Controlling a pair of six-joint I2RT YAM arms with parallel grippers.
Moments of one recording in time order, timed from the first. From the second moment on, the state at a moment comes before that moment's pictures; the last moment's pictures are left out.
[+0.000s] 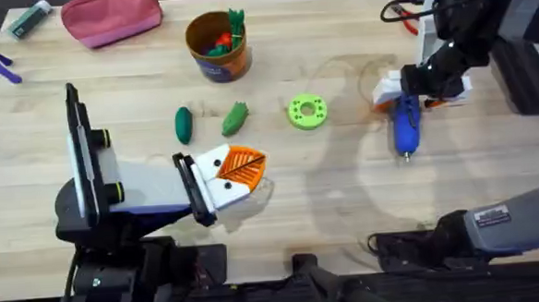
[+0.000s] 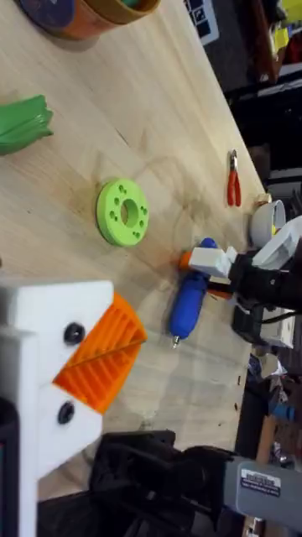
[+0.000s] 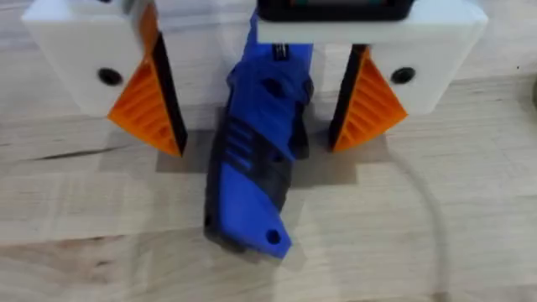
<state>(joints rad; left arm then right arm) -0.01 0.01 0.01 -0.13 1.16 0.06 -0.09 1.70 1.07 -0.82 0.07 0.01</state>
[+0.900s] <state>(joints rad) -0.01 0.01 0.01 -0.13 1.16 0.06 -0.08 1.70 1.07 -0.81 0.06 0.02</state>
